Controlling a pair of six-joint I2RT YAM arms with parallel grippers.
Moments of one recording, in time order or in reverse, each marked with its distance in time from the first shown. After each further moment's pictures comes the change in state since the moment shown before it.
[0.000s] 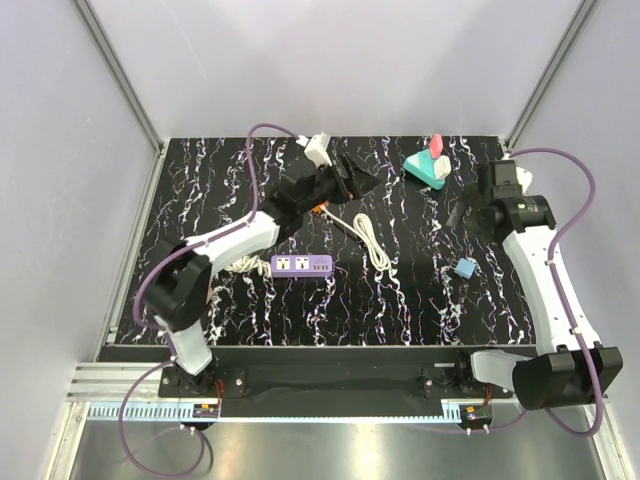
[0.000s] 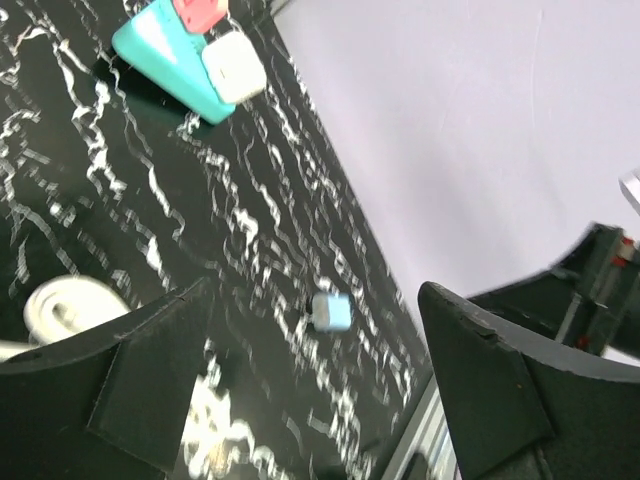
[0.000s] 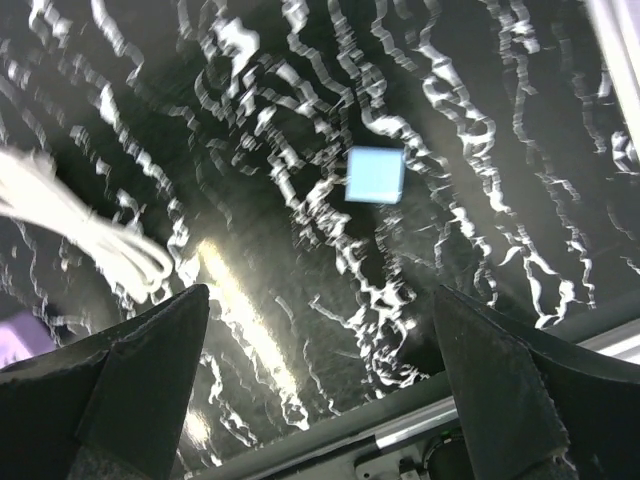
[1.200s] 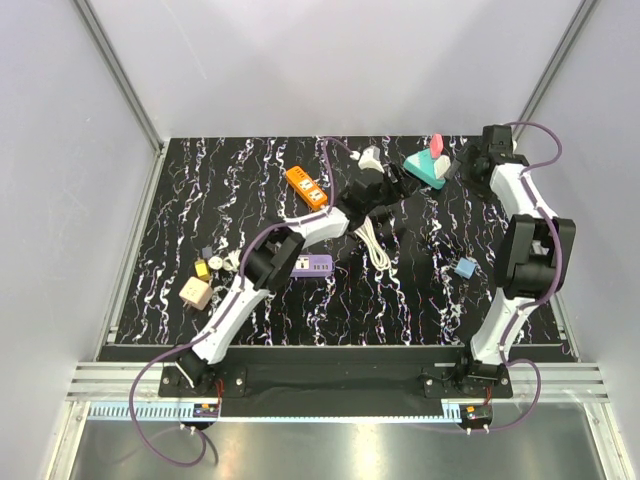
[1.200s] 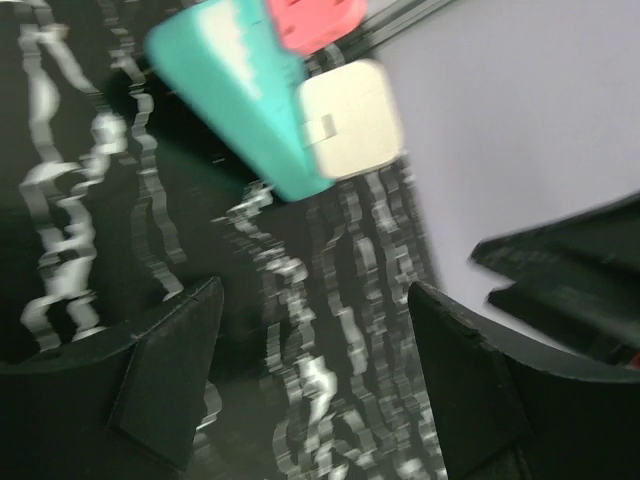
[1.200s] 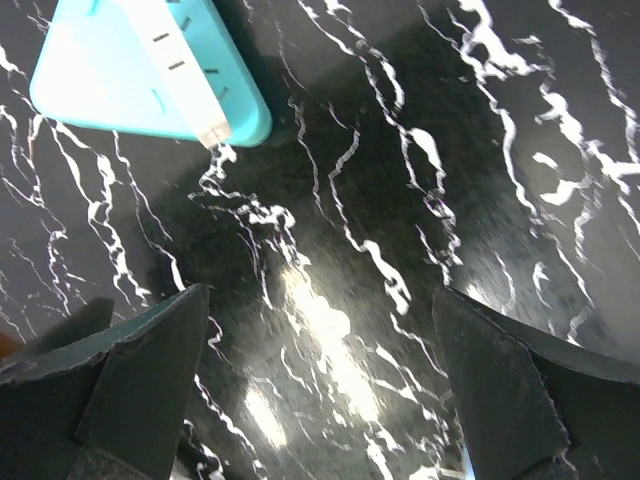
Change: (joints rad) left arm -0.106 0.849 0.782 0.019 -0.270 -0.107; right arm -0.235 0.682 0.276 0.492 -0.265 -0.061
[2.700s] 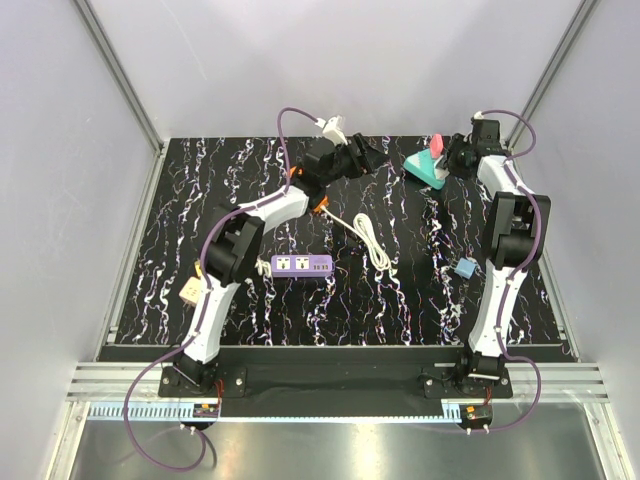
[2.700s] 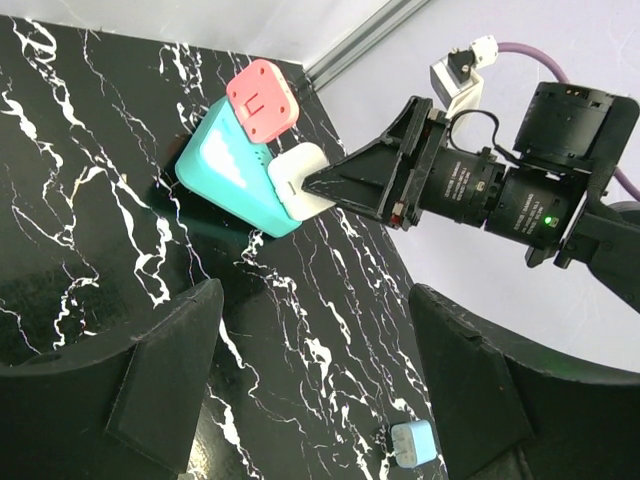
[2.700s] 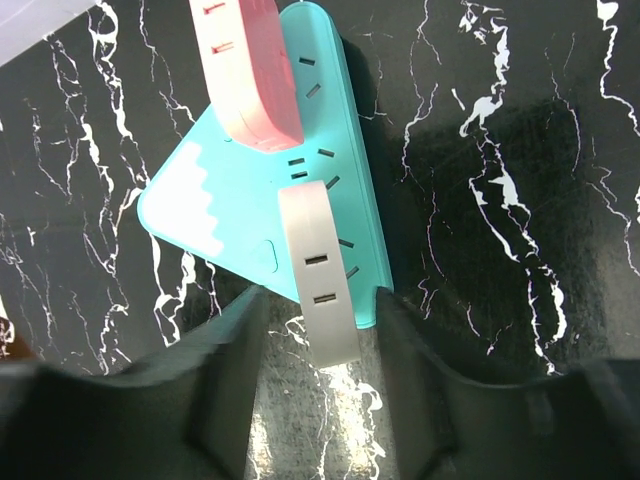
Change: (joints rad) left arm 0.187 -0.293 -0.269 0.092 0.312 0.127; right arm 0.000 0.355 0.278 0.221 -0.243 -0.106
